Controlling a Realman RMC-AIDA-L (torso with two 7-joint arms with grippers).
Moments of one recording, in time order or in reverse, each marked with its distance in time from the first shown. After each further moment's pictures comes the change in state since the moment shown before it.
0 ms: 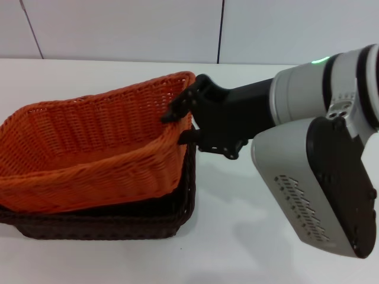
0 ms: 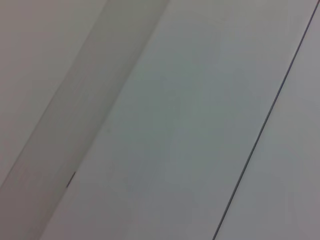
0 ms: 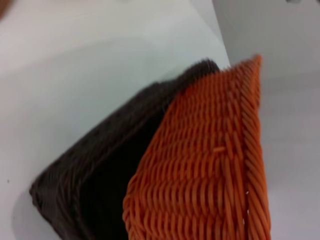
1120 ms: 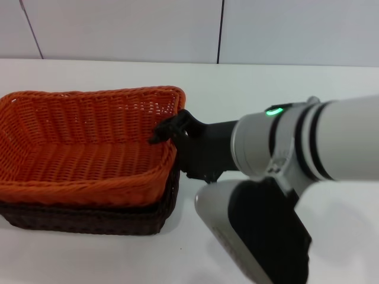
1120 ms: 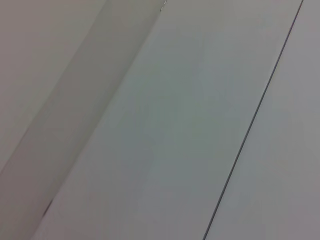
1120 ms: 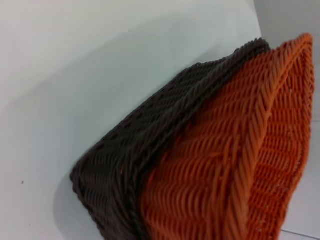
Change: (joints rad) left arm 0.013 -0.009 0.000 0.002 -0.022 -0.113 0.010; right arm -0.044 0.002 -0.288 -0.067 -0.252 -0.208 0.177
